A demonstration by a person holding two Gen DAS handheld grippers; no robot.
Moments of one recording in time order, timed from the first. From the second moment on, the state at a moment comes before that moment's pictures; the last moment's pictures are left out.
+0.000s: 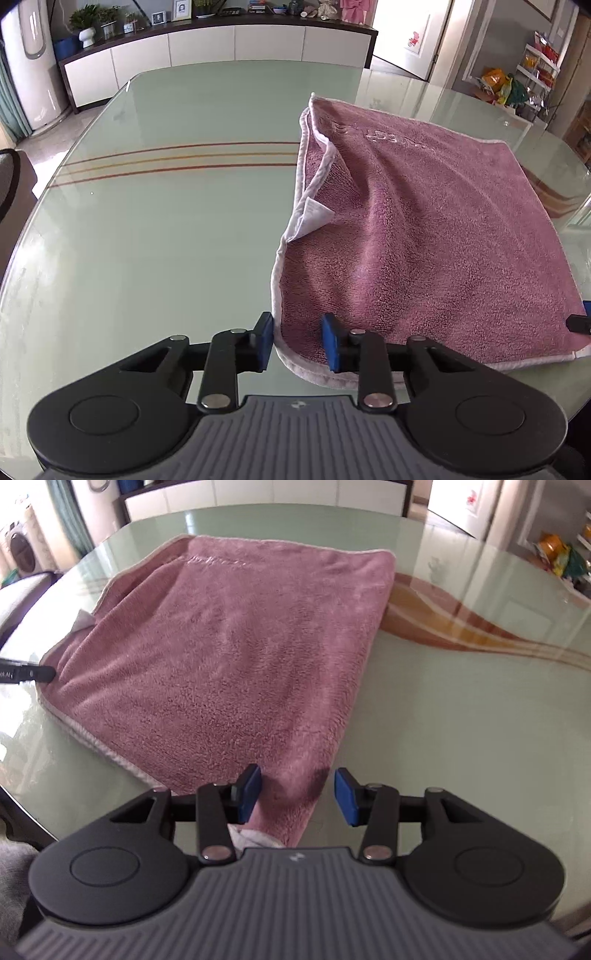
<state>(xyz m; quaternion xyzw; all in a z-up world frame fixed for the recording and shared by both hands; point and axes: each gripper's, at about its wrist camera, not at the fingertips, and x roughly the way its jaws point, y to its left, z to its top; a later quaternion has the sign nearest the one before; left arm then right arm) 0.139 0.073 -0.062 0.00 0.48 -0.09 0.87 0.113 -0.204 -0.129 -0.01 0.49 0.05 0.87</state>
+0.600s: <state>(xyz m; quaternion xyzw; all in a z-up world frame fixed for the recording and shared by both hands) 0.111 0.087 -0.060 -0.07 0.48 -0.08 0.87 0.099 -0.216 -0.128 0.04 0.50 0.07 0.86</state>
